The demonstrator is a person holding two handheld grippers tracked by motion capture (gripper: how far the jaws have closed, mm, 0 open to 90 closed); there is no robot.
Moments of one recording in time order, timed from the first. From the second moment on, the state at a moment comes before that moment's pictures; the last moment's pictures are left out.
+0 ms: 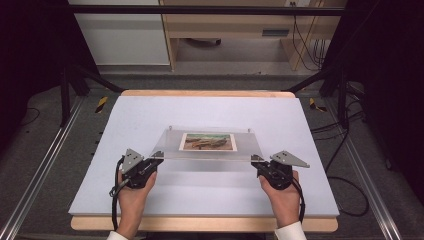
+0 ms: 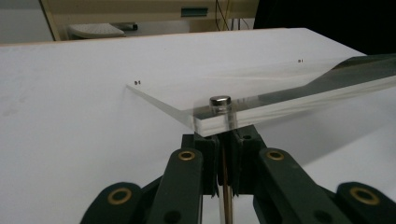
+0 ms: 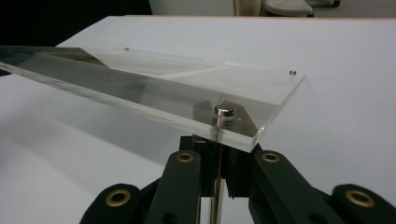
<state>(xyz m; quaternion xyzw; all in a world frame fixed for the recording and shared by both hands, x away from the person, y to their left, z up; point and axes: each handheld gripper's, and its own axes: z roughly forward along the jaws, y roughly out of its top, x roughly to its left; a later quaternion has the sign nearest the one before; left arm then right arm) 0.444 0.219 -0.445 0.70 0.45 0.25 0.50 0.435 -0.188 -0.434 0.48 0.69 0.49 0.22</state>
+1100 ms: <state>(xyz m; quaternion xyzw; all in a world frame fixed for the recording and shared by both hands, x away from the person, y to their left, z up) 0.447 0.210 -0.467 0.73 0.45 0.21 0.46 0.440 -0.193 -0.461 0.50 0.71 0.45 0.20</state>
